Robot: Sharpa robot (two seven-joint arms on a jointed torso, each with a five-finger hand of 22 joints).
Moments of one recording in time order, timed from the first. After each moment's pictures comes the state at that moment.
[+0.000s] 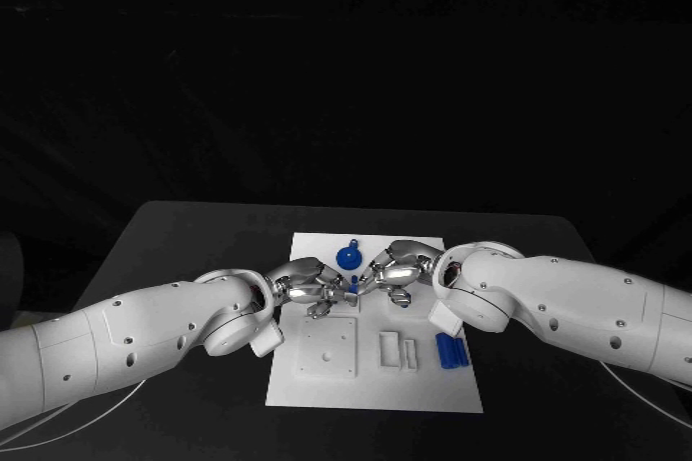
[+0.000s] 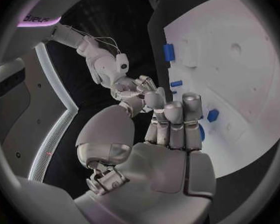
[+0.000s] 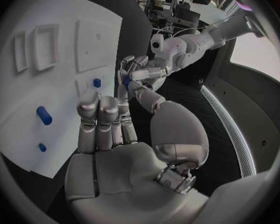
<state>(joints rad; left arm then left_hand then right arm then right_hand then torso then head) 1.21 -0.70 -0.18 1.37 -0.65 -0.02 0.20 0.95 0.08 0.67 -0.17 0.05 0.92 0.08 0.36 0.77 1.29 -0.04 1.12 0.57 1.14 -0.15 1.47 0.58 0.08 0.94 -0.13 1.11 1.31 1.24 -0.68 -0.08 1.48 -0.75 -0.13 -0.22 0.98 -0.05 0.73 -0.29 0.05 1.06 0.07 0.34 0.50 1.06 -0.03 1.20 1.07 1.28 -0.13 1.17 1.06 0.18 1.23 -0.08 1.07 1.31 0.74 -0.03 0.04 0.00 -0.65</state>
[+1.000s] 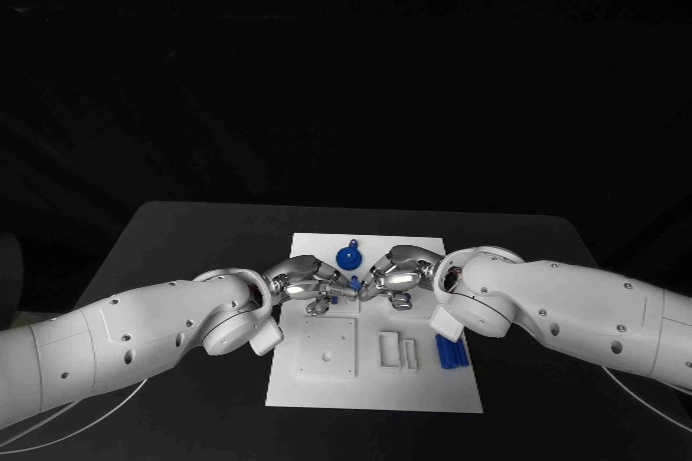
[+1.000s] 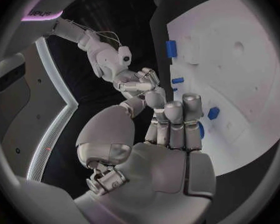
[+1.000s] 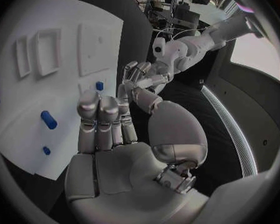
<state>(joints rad) 1.21 -0.70 -0.18 1.36 -0.61 -0.02 0.21 0.95 0.08 0.67 -0.15 0.05 0.88 0.08 0.33 0.76 1.27 -0.03 1.12 0.57 1.13 -0.14 1.47 0.58 0.08 0.93 -0.13 1.11 1.31 1.23 -0.69 -0.08 1.49 -0.75 -0.12 -0.23 0.99 -0.05 0.74 -0.29 0.05 1.07 0.07 0.34 0.51 1.06 -0.03 1.20 1.07 1.28 -0.13 1.17 1.06 0.18 1.23 -0.08 1.07 1.31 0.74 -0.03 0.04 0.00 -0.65</state>
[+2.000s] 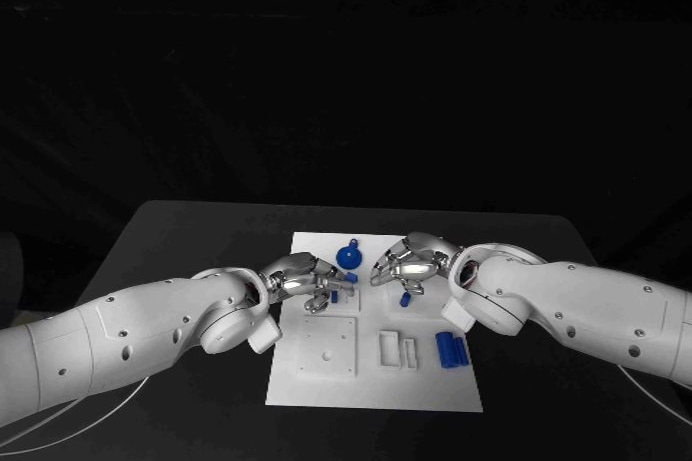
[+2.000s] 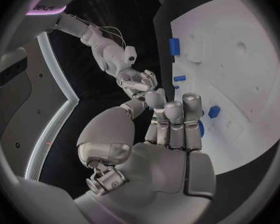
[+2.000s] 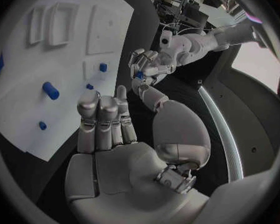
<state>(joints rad) 1.21 -0.71 -0.18 1.35 -0.56 -0.01 0.22 0.90 0.13 0.65 -0.15 0.05 0.90 0.08 0.32 0.77 1.25 -0.04 1.13 0.56 1.12 -0.14 1.48 0.58 0.08 0.91 -0.12 1.11 1.31 1.23 -0.74 -0.08 1.49 -0.83 -0.22 -0.13 0.94 -0.14 0.68 -0.28 0.05 0.98 0.10 0.29 0.49 1.03 0.00 1.19 1.07 1.27 -0.11 1.17 1.06 0.18 1.22 -0.08 1.08 1.31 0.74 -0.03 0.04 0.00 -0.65</state>
